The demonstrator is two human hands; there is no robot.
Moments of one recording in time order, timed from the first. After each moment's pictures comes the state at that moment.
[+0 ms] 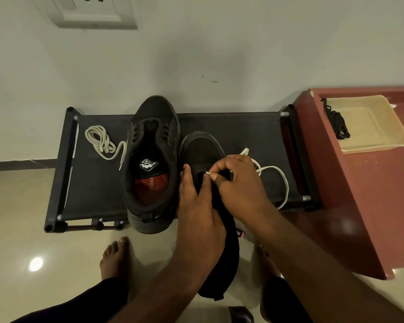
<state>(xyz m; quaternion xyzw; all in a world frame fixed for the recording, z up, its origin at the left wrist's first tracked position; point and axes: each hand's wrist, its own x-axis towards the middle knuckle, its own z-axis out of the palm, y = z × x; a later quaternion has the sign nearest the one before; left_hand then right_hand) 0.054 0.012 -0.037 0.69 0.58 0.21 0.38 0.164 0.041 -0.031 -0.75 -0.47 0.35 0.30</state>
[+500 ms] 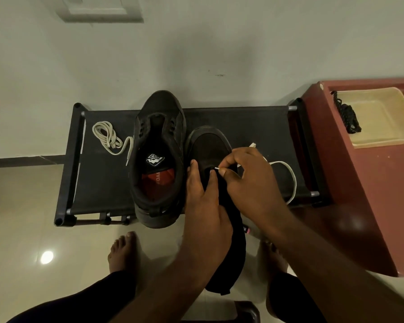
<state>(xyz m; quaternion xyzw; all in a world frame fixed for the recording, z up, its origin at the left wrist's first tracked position) 0.051 0.007 -0.038 0.68 0.57 0.21 0.41 0.167 0.036 -0.027 -0.75 -0.53 0.28 0.29</state>
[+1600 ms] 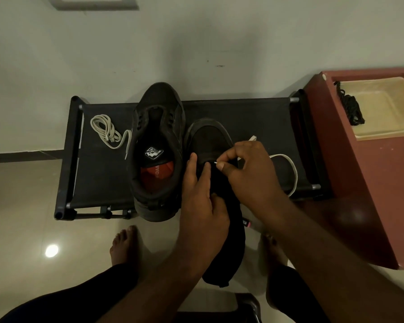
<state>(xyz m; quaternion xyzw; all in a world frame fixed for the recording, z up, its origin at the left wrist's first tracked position) 0.047 0.008 -0.038 0.63 0.57 0.26 0.45 0.166 0.038 -0.029 -0.76 -0.49 0.30 0.30</state>
